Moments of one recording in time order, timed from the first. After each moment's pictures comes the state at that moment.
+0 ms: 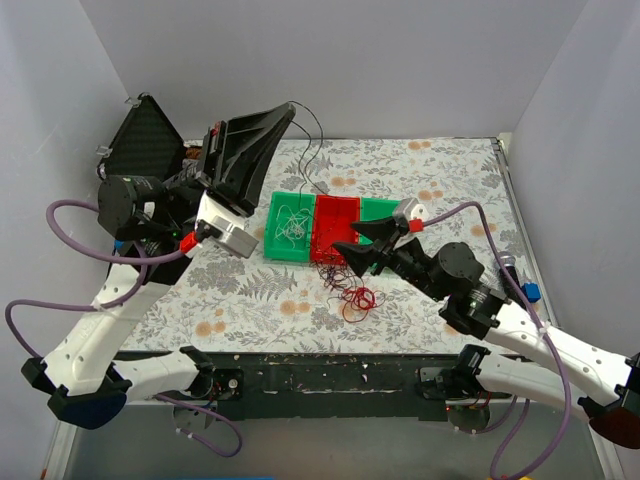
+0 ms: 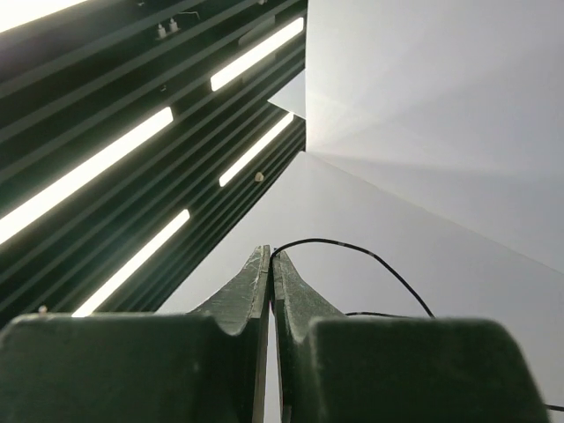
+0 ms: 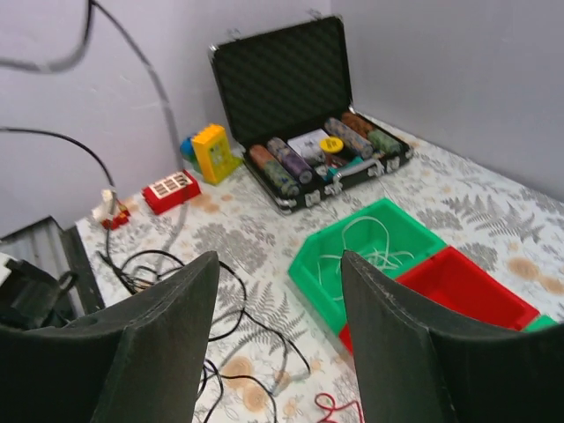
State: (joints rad) left arm -0.70 1.10 1.51 0.42 0.65 0.97; right arm 0.98 0.84 0.70 0.26 0.02 0.12
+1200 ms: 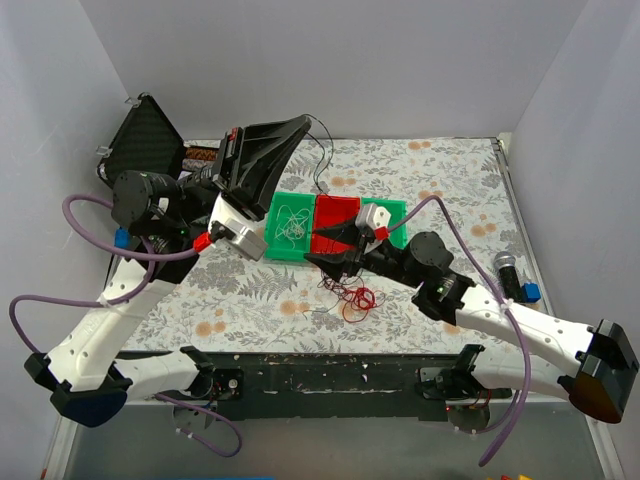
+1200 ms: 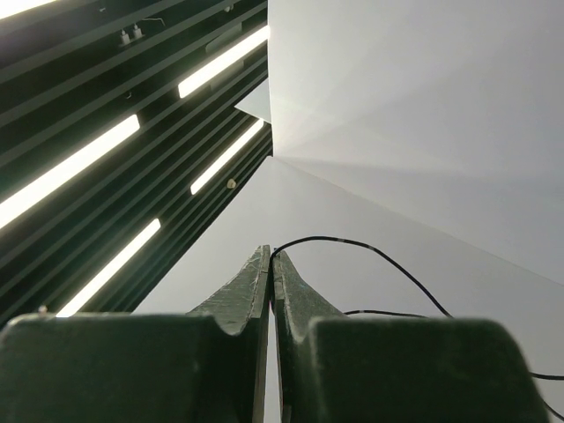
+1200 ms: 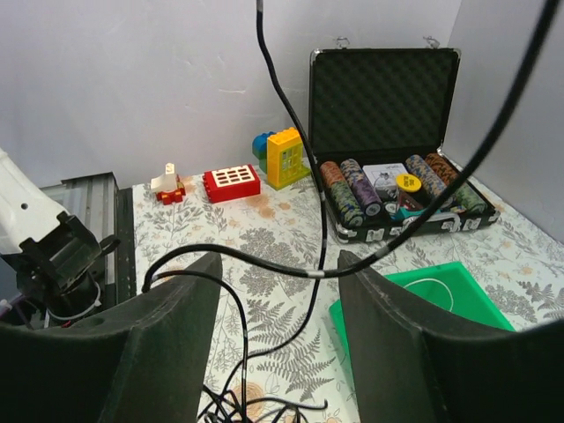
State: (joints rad) left arm -0.71 1.11 1.48 0.38 0.70 0.98; right arm 0.98 1.04 0.72 0.52 -0.29 0.03
